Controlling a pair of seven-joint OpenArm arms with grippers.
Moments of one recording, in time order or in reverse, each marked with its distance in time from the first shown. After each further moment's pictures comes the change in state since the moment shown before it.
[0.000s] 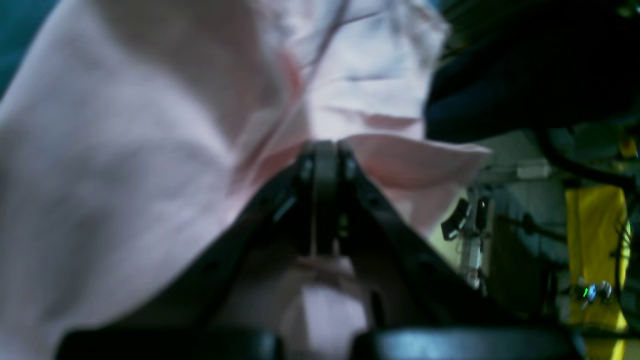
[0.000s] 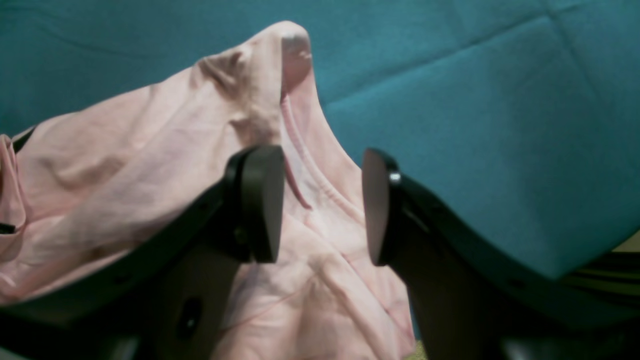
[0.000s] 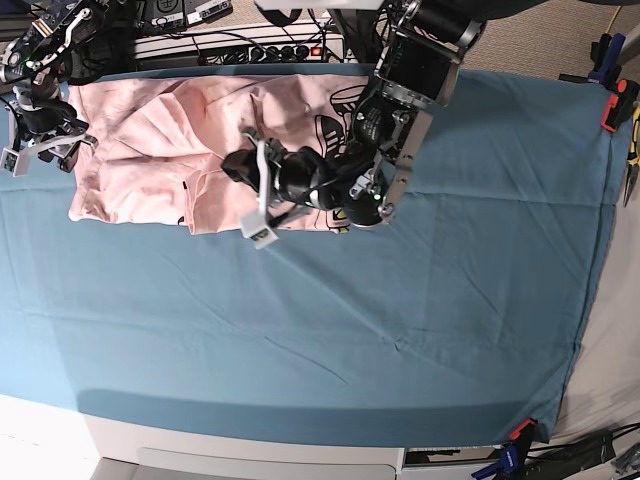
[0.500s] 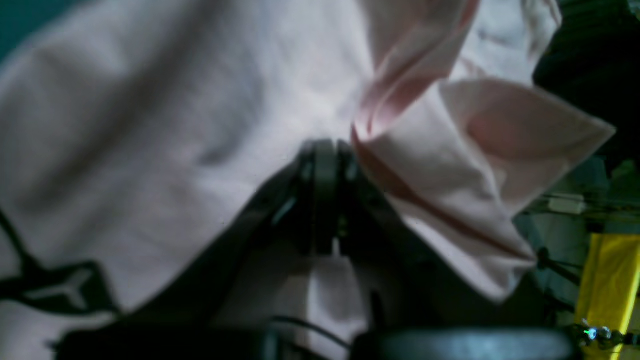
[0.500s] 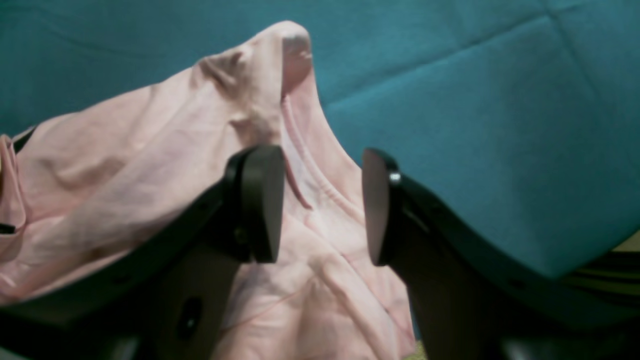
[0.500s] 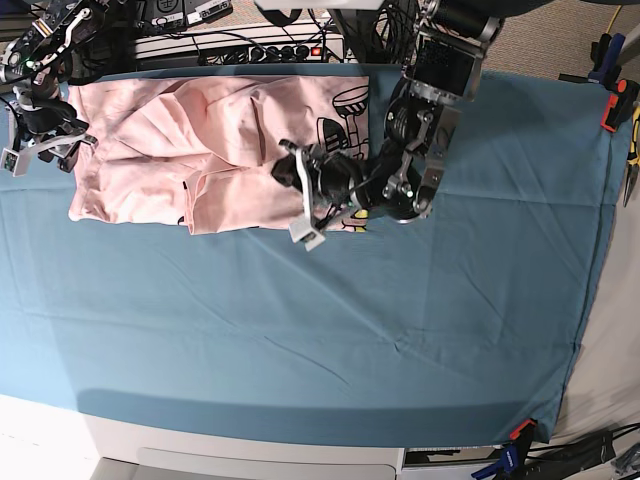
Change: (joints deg) left arm 2.3 -4.7 -3.3 0.2 2.6 2.7 -0.6; right arm 0.0 0.0 0.0 0.0 0.0 0.0 0.0
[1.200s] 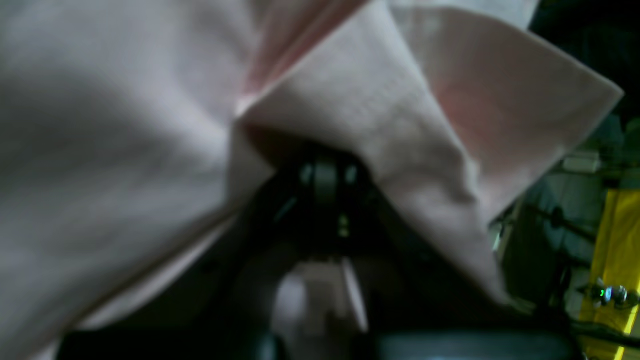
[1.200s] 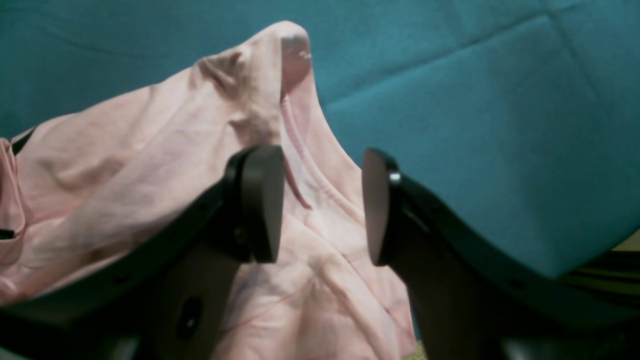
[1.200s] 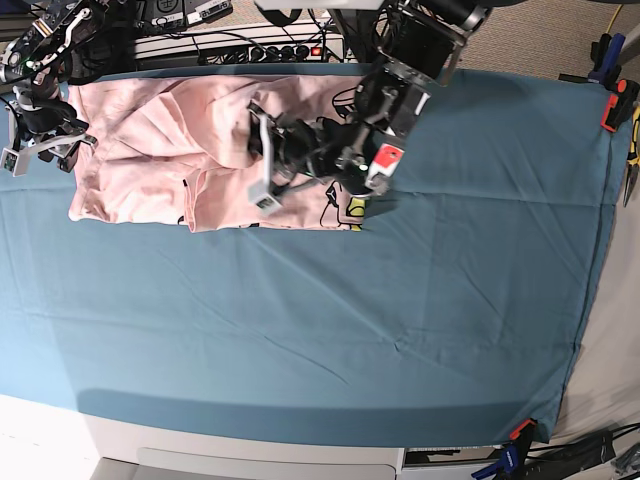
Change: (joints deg) left arm 2.3 3.8 10.8 0.3 6.2 3.1 -1.2; right arm 0.0 0.0 0.0 0.0 0.0 0.0 0.0
